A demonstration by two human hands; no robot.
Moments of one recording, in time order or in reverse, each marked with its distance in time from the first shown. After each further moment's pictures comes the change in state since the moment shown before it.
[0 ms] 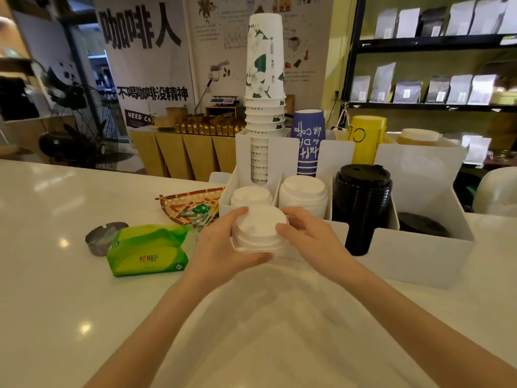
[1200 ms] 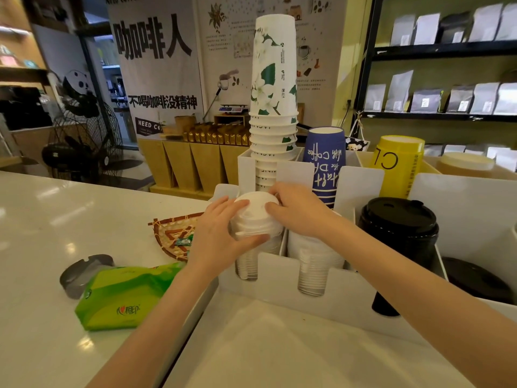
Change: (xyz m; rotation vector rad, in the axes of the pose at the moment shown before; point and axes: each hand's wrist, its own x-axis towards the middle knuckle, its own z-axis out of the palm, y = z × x) left_hand 0.106 -0.036 0.012 0.150 0.180 0.058; right_hand 0.144 -0.022 -0.011 -0.663 -0.078 -0.138
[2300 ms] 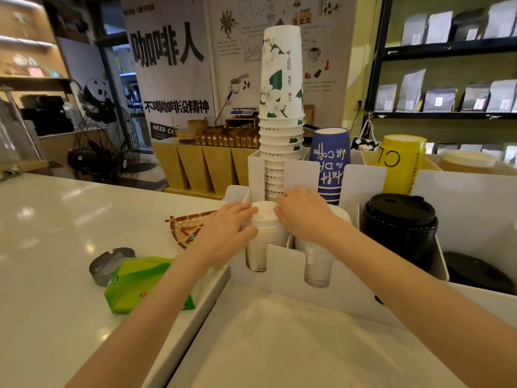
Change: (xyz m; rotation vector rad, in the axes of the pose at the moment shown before) left_hand 0.003 0.001 -0.023 0.263 -0.378 0.020; right_hand -0.012 -0.002 0.010 -0.530 0.050 -0.167
